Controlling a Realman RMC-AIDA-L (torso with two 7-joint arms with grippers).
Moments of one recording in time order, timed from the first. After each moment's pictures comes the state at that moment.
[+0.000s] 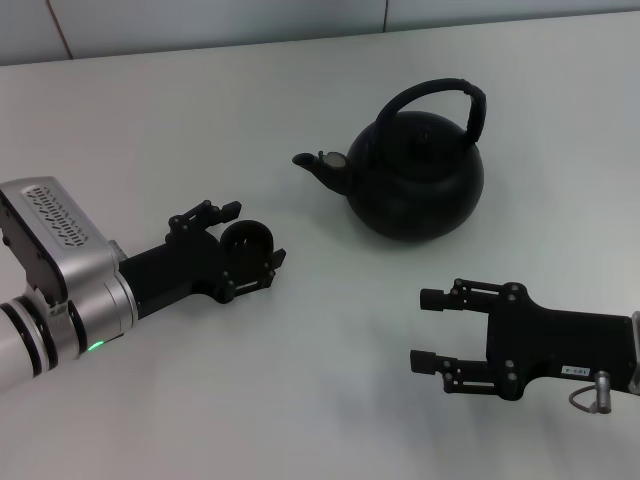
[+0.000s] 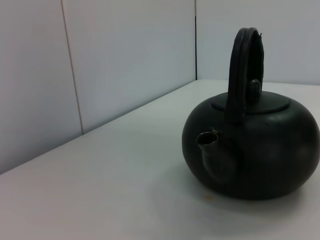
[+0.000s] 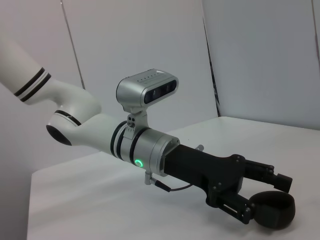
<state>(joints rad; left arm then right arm) -0.68 -2.08 0.35 -0.03 2.02 1.07 -0.52 0.36 2.08 -0.50 -0.39 -2.12 -1.71 0.87</state>
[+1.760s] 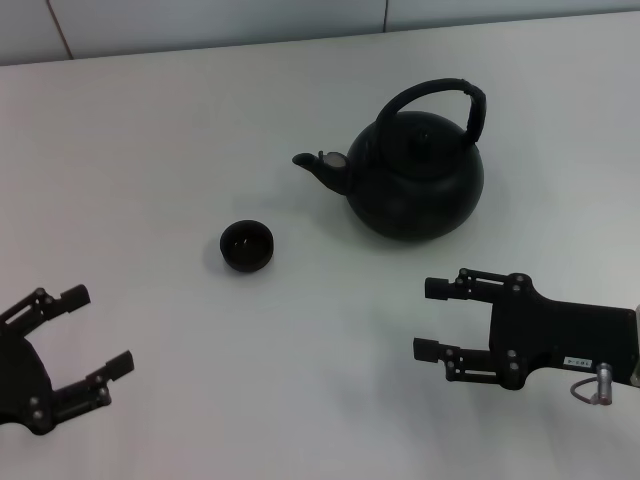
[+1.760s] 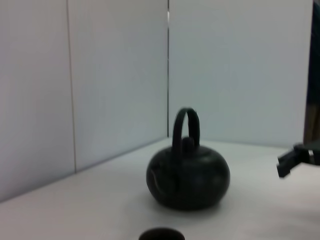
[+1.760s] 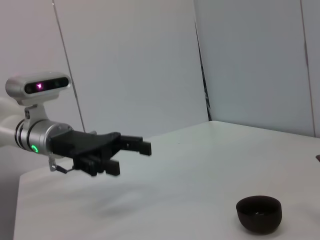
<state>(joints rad) -0.27 -2.01 0.42 0.38 2.03 1.75 -0.69 0.36 2.08 -0.48 -0.40 -2.11 -1.70 0.87</state>
